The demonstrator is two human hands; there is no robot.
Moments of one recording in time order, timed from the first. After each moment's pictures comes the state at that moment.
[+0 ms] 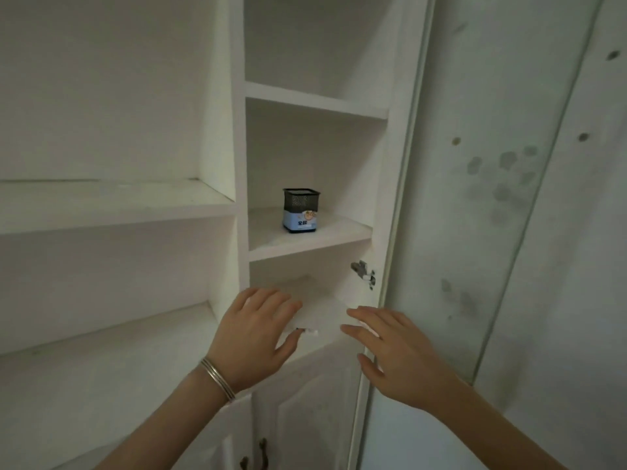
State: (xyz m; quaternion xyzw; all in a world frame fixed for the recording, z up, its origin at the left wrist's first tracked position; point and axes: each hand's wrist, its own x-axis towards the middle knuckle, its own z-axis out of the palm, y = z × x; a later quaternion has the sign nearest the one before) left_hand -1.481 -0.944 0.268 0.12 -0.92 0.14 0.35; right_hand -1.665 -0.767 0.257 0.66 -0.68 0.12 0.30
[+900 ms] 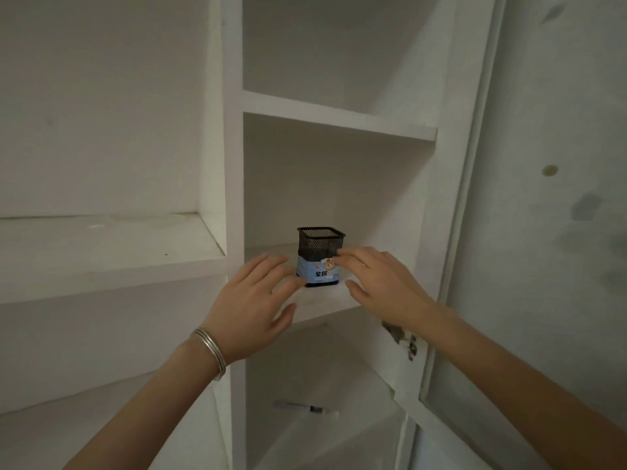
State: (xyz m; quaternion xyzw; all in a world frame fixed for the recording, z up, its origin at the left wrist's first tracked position) left_hand -1.576 -1.086 0.341 0.12 -0.90 0.23 0.35; right_hand -1.788 -0.973 0.365 0.68 -0.64 0.16 0.32
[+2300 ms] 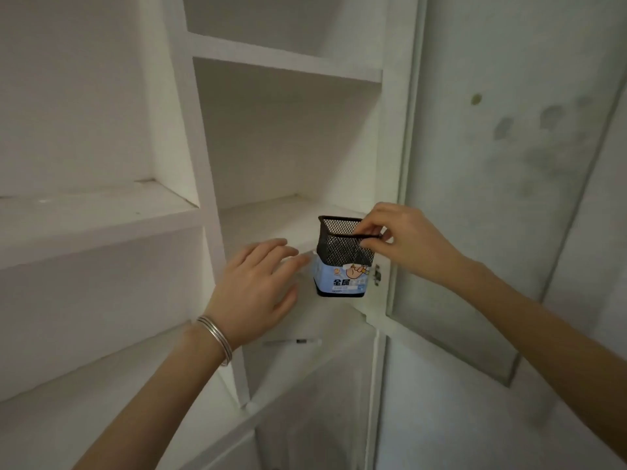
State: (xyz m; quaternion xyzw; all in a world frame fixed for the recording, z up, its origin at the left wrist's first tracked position) left_hand -1.556 -1.033 0.314 0.04 -0.92 0.17 0.35; right_hand -1.743 -0.867 0.365 0.61 -0.71 0.30 0.20
